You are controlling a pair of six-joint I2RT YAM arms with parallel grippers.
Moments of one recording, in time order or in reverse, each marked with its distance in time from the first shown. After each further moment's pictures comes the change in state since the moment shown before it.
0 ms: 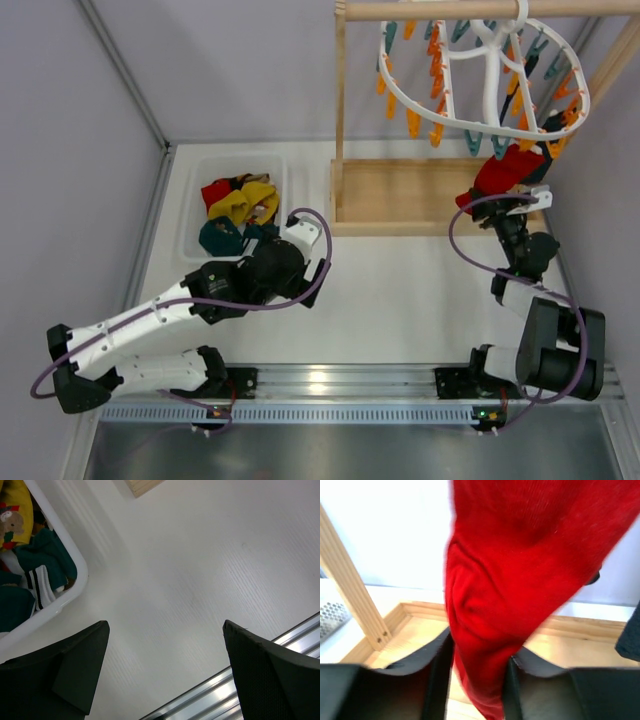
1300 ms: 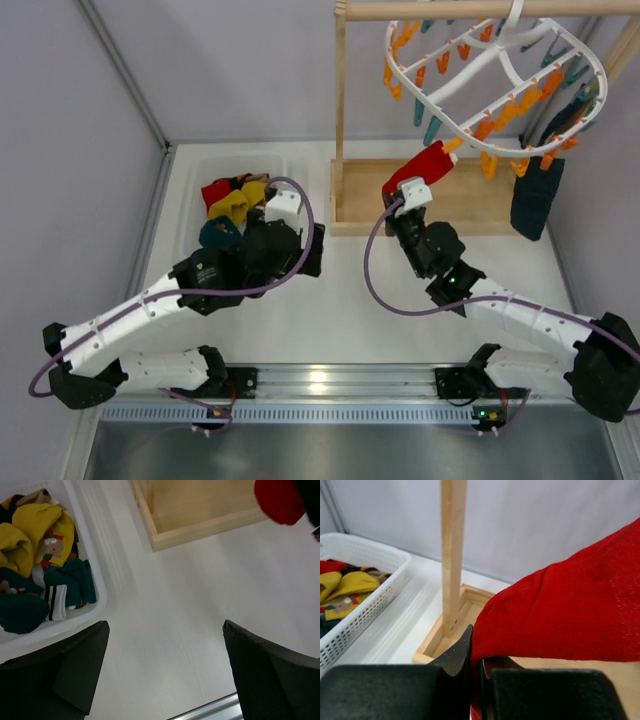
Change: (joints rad) left arm 0.000 0.043 0.164 -0.006 -0.176 -0.153; right arm 1.027 -0.197 0.281 -0.666 0.943 -0.434
